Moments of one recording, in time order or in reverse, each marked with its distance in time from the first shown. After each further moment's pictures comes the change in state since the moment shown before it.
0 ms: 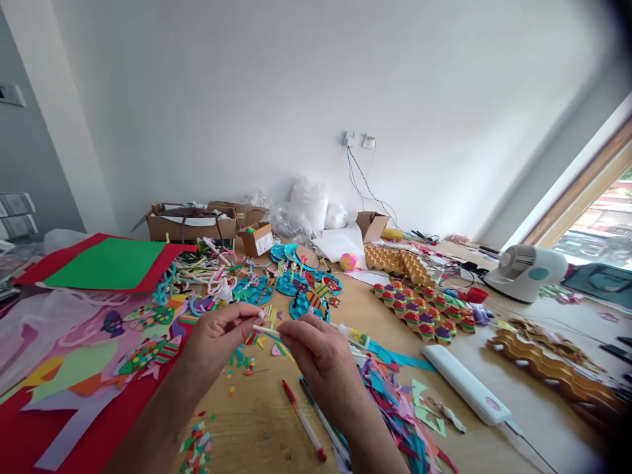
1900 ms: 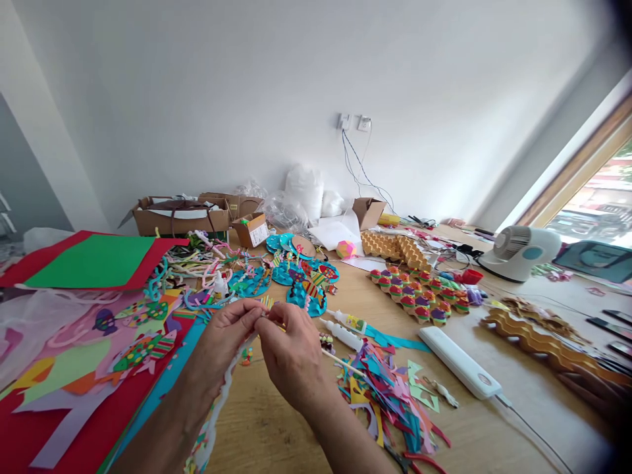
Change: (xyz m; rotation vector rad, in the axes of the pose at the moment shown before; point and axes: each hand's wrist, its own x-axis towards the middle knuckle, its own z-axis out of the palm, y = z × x) left_hand 0.001 -0.015 0.028 -0.571 -0.056 -0.290; right_hand -0.002 0.009 0.042 -0.353 0.151 -0.111
